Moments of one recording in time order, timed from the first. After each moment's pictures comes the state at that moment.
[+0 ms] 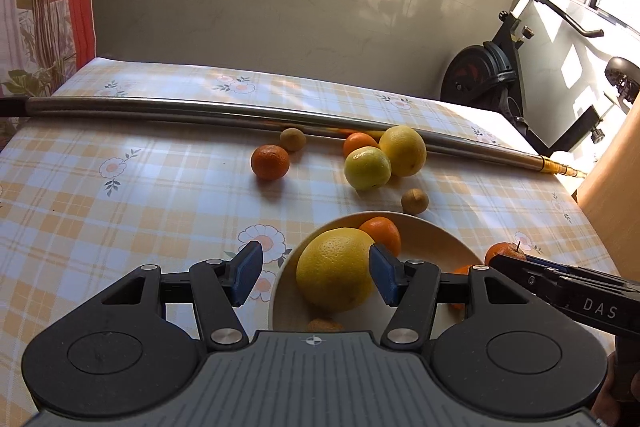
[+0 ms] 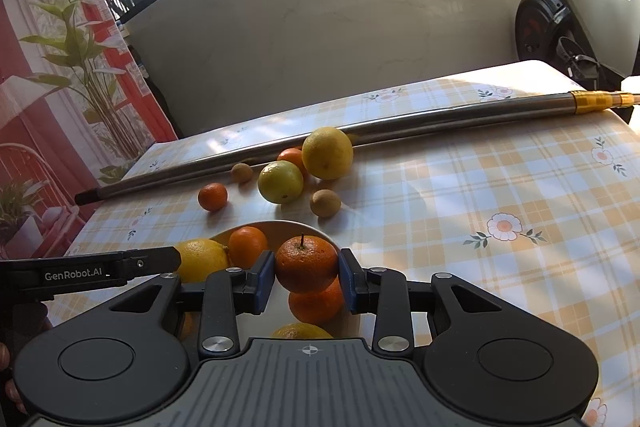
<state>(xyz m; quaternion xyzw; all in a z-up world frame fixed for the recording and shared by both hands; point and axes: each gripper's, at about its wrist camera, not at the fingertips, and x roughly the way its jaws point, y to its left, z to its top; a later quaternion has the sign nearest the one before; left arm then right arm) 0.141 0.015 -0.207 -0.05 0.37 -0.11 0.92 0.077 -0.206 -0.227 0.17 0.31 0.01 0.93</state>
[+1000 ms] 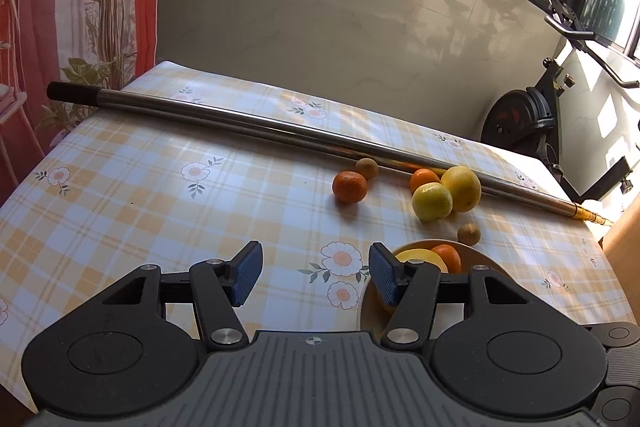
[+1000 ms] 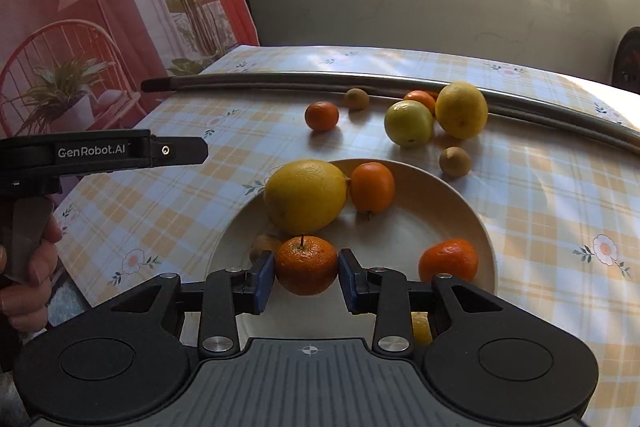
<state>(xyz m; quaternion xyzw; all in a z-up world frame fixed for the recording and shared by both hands) 0.128 0.066 -0.196 -0.09 0.35 -0.05 0.93 0.100 -0.108 -0.229 0.03 0.42 0.17 0.89</state>
